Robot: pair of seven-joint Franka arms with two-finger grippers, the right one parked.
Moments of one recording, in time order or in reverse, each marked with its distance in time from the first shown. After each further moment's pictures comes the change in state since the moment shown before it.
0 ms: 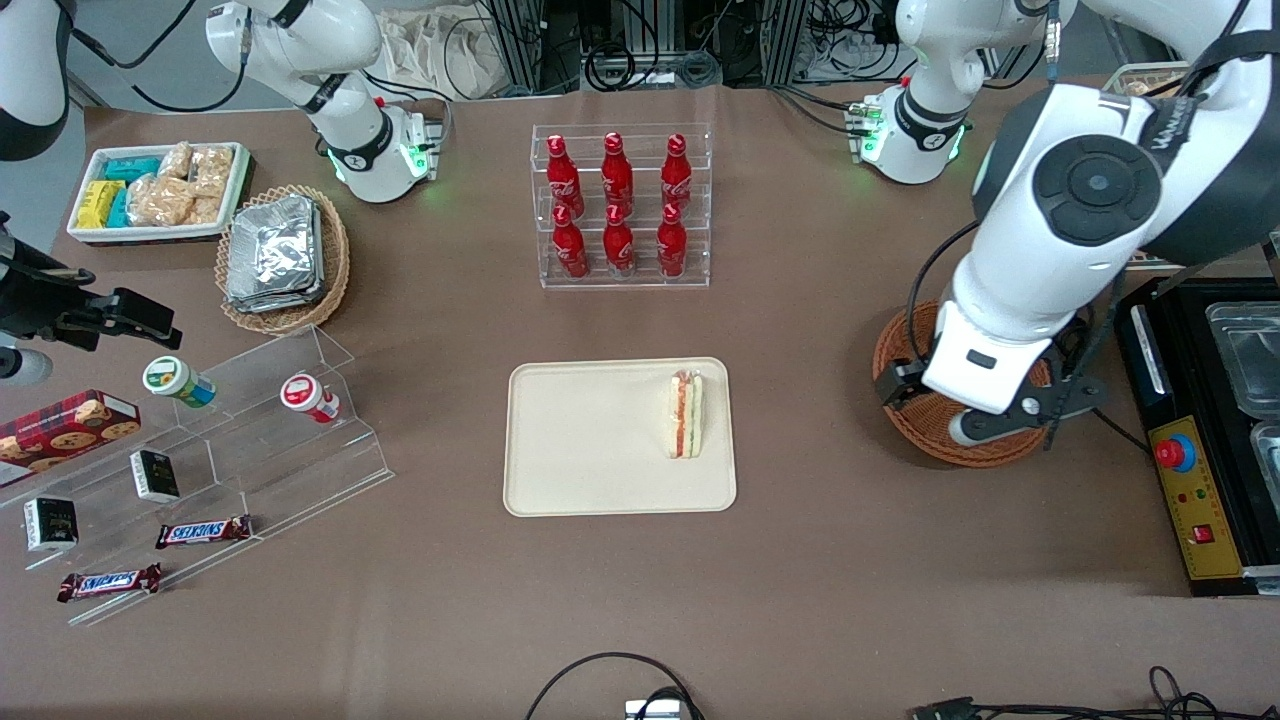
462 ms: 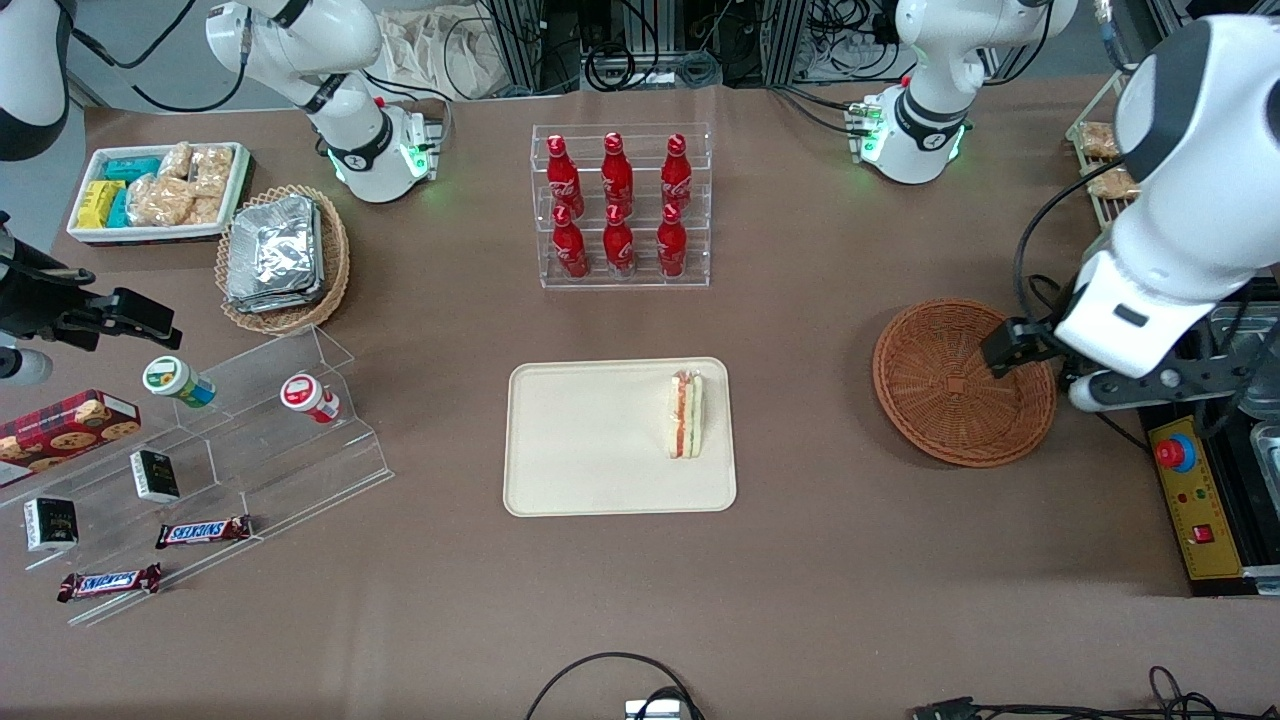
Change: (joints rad) arm -0.020 -0.146 0.227 -0.057 -0.137 -0.041 0.362
